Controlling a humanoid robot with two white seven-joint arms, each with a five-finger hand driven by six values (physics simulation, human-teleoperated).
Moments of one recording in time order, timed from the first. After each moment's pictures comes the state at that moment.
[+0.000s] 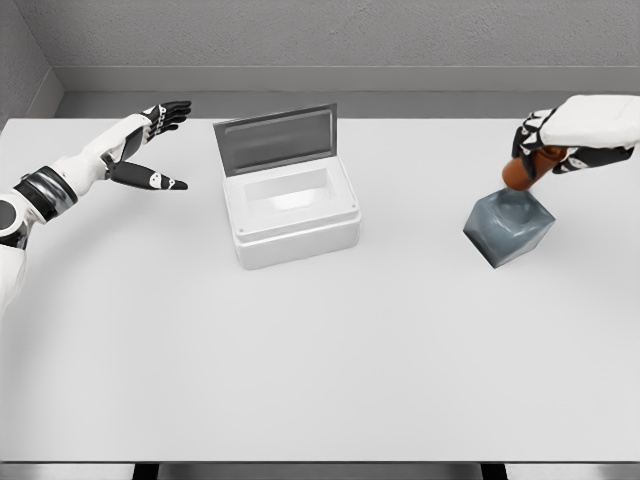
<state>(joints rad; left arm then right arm) -0.72 0.45 -0.39 -0.73 0.23 -0.47 -0.61 -1.46 -1.07 1.59 -1.31 0.06 -0.61 0.36</state>
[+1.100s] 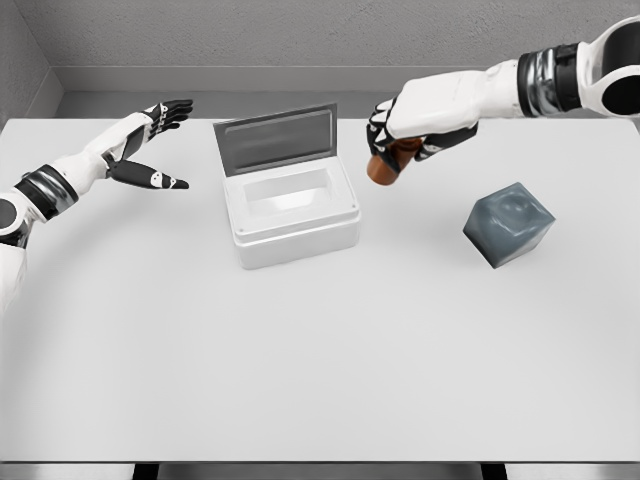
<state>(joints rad) -0.72 0.45 -0.39 -0.74 0.23 -0.47 -0.61 -1.48 -0.72 1.50 -1.32 0.08 -0.61 0.46</state>
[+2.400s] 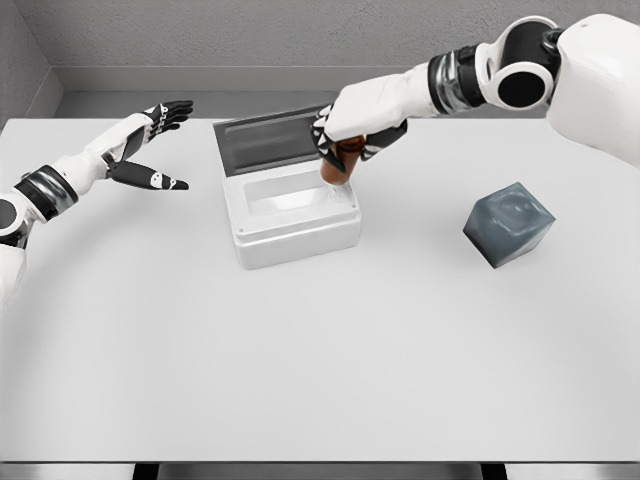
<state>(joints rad) -0.71 0.45 -0.39 -0.74 0.23 -0.47 -0.61 -1.46 -0.47 1.50 -1.09 0.13 -0.61 0.48</state>
